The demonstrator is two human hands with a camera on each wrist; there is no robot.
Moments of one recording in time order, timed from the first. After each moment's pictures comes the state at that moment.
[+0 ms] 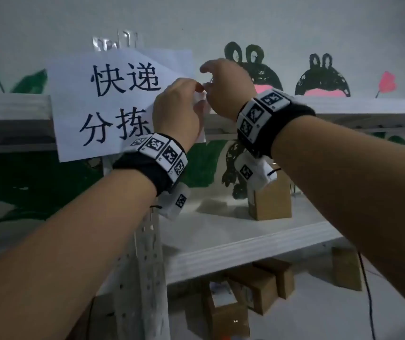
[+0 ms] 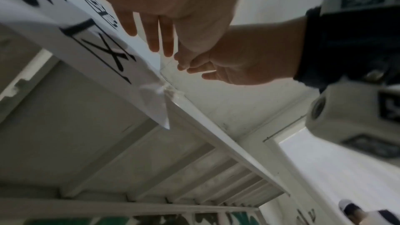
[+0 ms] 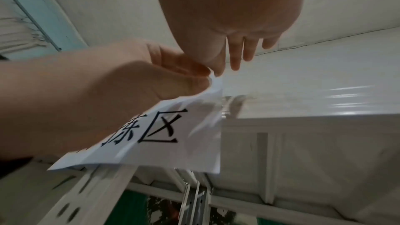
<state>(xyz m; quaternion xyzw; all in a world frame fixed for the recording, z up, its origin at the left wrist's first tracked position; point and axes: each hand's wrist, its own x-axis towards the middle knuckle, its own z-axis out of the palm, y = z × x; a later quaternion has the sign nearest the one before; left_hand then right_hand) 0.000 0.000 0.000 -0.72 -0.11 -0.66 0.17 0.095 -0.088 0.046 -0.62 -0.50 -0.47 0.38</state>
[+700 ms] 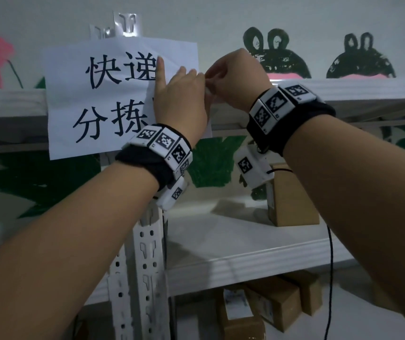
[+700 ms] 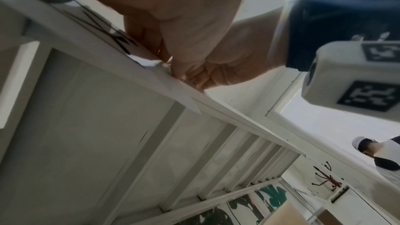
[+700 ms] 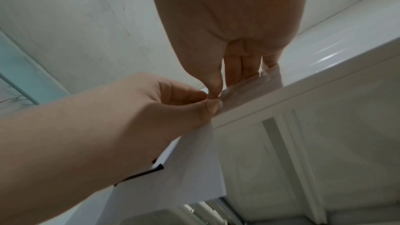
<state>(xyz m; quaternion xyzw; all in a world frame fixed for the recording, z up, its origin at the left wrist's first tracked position) 0.030 0.026 0.016 -0.69 -0.30 -0.52 0.39 0.137 -0.055 0.048 -0.57 -0.55 -0.32 0.52</state>
